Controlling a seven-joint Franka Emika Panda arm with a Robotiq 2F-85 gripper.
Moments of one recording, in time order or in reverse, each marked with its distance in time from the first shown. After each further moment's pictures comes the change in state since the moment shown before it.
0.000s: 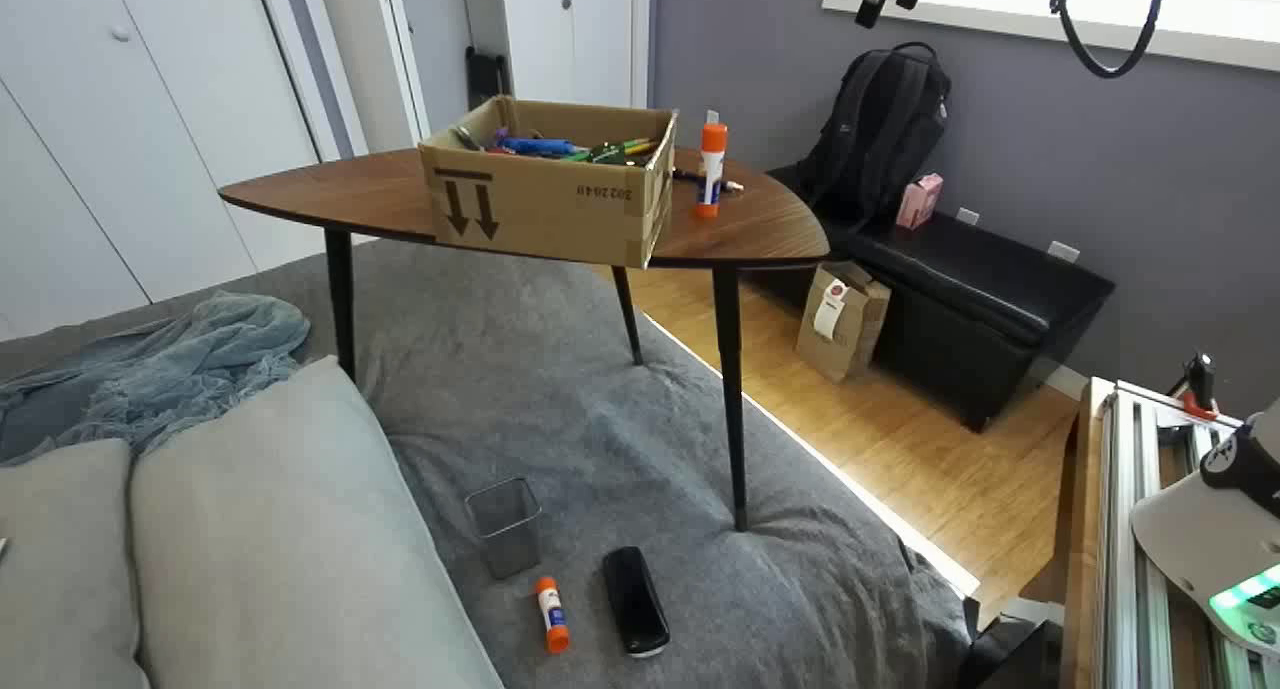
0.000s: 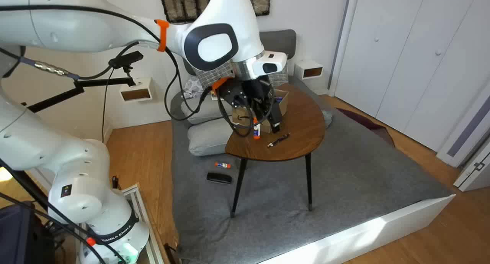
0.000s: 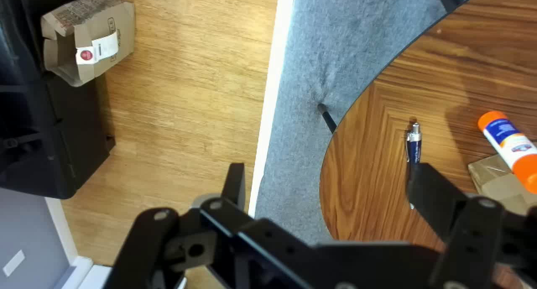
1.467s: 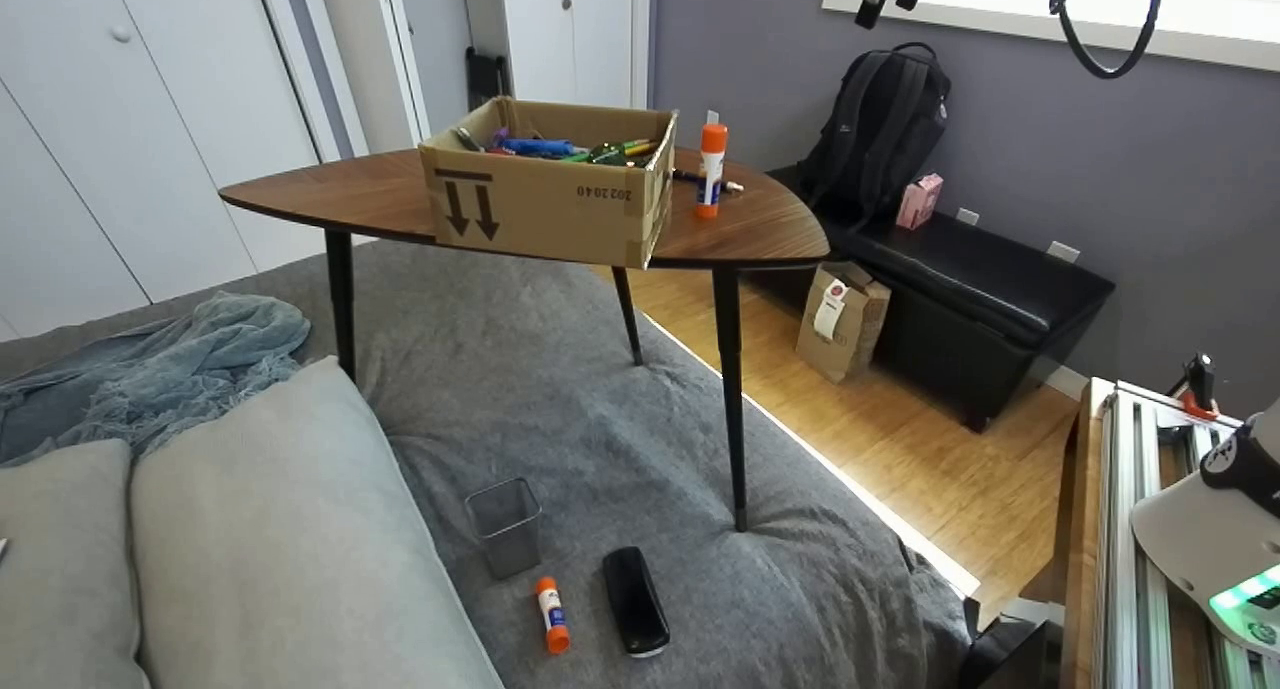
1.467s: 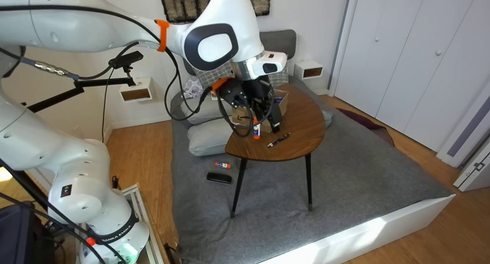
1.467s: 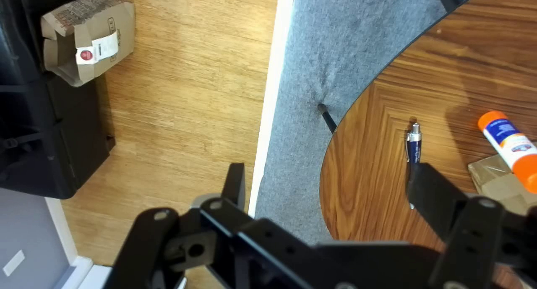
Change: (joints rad) arm 0.000 0.000 0.000 0.000 0.000 0.000 0.000
